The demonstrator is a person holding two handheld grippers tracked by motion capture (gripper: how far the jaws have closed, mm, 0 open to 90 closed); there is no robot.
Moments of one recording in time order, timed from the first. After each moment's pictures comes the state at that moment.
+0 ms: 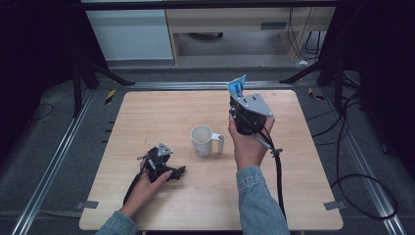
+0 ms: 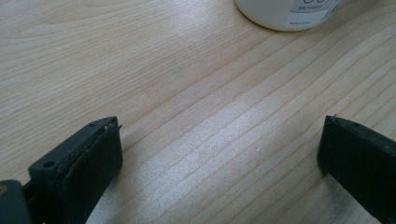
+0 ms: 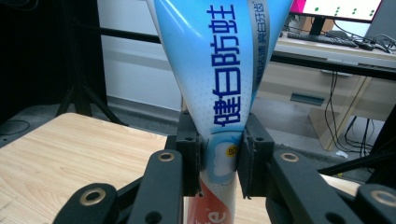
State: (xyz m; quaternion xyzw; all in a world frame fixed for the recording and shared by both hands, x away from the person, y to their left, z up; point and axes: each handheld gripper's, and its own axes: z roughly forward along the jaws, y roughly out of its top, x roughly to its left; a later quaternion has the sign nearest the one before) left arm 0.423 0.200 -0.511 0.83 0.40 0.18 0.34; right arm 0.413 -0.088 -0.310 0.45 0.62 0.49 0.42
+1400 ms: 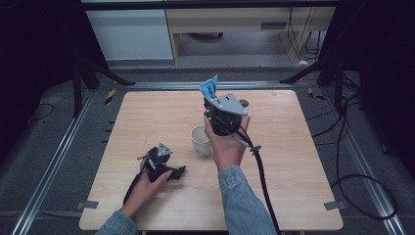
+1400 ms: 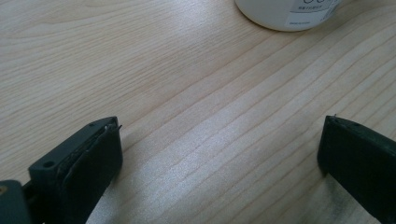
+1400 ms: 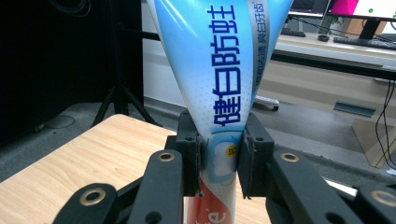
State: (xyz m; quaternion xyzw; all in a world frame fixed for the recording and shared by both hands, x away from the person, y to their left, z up) left arm 0.423 0.200 -0.511 0.83 0.40 0.18 0.34; right arm 0.412 -0.034 -0.309 0.41 0.65 0.52 0.38
